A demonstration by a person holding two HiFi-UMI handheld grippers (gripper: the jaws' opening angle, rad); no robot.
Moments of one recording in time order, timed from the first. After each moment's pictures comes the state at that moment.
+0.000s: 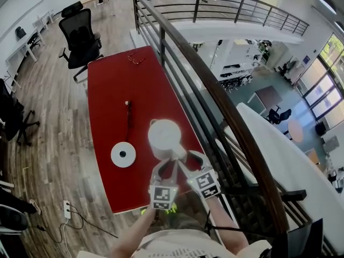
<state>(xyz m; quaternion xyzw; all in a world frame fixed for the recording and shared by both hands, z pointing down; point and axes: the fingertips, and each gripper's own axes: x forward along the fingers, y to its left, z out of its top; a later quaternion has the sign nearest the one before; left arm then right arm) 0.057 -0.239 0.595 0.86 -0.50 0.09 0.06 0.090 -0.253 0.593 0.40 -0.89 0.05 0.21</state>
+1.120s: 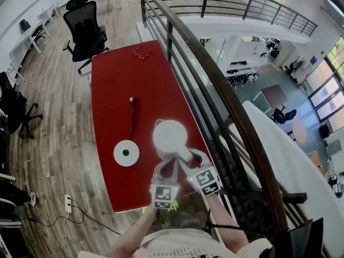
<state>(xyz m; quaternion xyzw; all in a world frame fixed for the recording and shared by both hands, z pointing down) 0.049 -0.244 0.603 0.85 -0.52 0.10 0.08 0.071 -0.264 0.606 0.36 -0.91 0.07 0.20</state>
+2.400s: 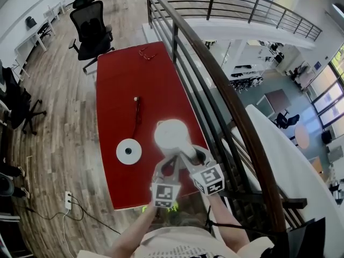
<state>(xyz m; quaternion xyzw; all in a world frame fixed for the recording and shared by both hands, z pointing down) 0.047 -0.252 0.582 0.84 -0.53 0.09 0.05 0.073 -0.278 0.567 0.37 -0.91 0.07 0.14</state>
